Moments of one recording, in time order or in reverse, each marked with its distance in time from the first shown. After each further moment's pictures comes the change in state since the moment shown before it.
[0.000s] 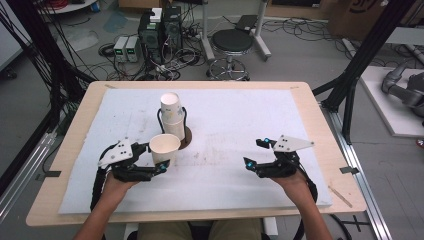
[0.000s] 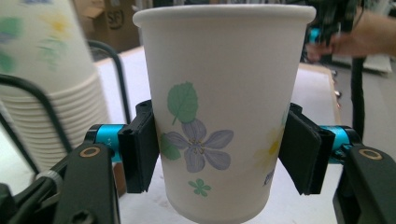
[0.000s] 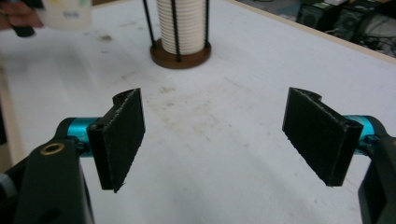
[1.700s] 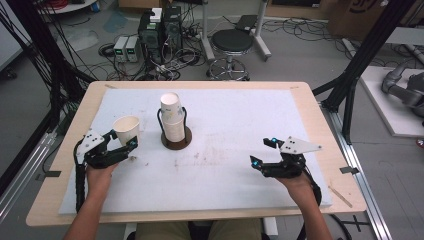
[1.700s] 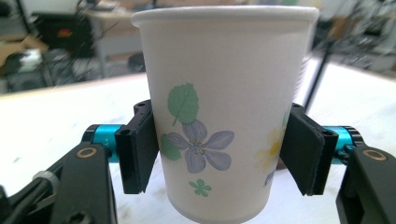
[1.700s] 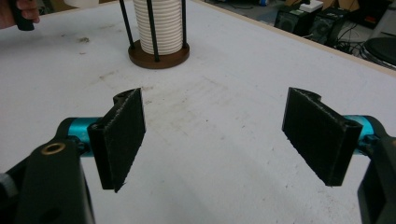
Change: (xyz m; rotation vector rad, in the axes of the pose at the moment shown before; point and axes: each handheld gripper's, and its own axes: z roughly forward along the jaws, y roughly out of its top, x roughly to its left) left arm 0.065 -0.034 -0.040 0.013 0.484 -0.116; right arm -0.006 -0.009 -0.010 -0.030 -0.067 0.004
